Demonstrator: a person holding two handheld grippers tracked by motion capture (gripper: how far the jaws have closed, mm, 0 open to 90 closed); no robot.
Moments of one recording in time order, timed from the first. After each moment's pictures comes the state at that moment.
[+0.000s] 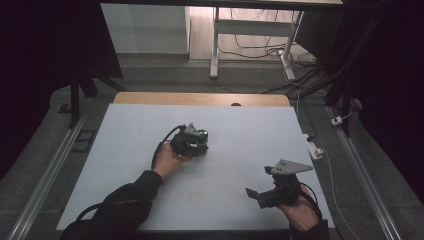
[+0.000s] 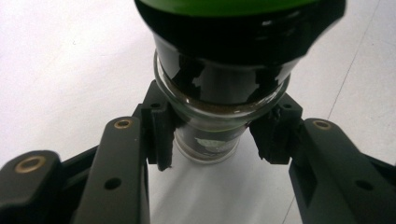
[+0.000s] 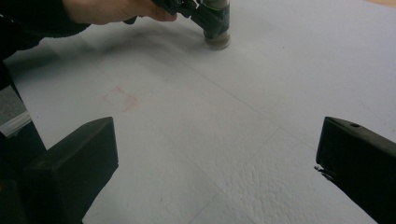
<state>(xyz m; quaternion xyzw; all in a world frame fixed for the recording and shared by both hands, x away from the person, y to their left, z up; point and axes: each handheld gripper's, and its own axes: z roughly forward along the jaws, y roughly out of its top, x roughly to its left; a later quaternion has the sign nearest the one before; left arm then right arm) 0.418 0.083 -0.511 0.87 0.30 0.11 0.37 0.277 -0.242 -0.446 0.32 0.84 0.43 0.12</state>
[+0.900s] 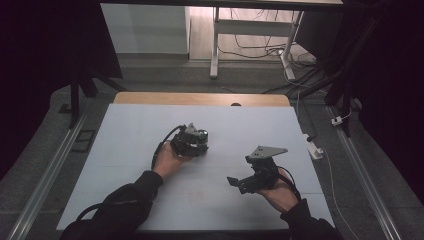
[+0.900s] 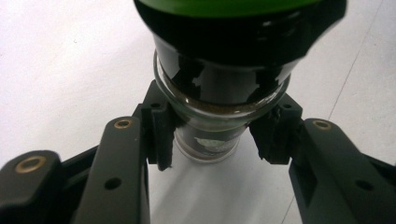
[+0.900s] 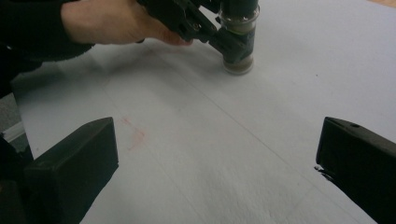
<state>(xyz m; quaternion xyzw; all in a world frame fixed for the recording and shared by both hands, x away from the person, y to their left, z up) 0.417 0.082 -0.510 0.87 0.30 0.11 0.36 0.314 -0.192 -0.445 0.30 0.85 0.43 0.09</state>
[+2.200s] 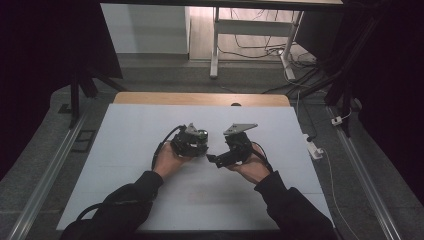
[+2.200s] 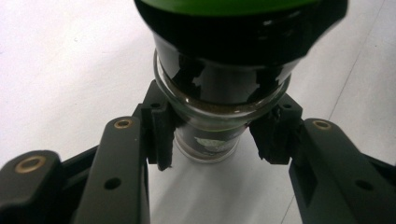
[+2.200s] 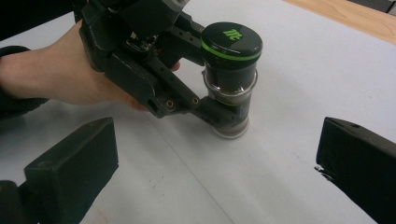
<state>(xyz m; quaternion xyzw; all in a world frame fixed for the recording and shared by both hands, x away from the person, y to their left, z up) 0.417 0.082 -0.511 0.87 0.31 0.11 0.36 0.381 -0.127 -0.447 0.29 0.86 0.41 0.10</state>
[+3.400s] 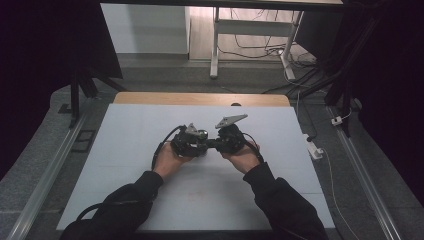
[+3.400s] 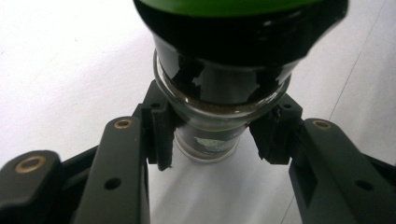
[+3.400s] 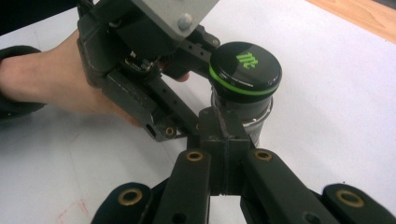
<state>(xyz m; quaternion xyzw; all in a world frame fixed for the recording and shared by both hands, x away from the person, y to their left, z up) 0.417 0.081 -0.511 0.87 0.31 0.11 0.36 0.407 -0.109 -0.445 0.25 0.88 0.41 0.06</state>
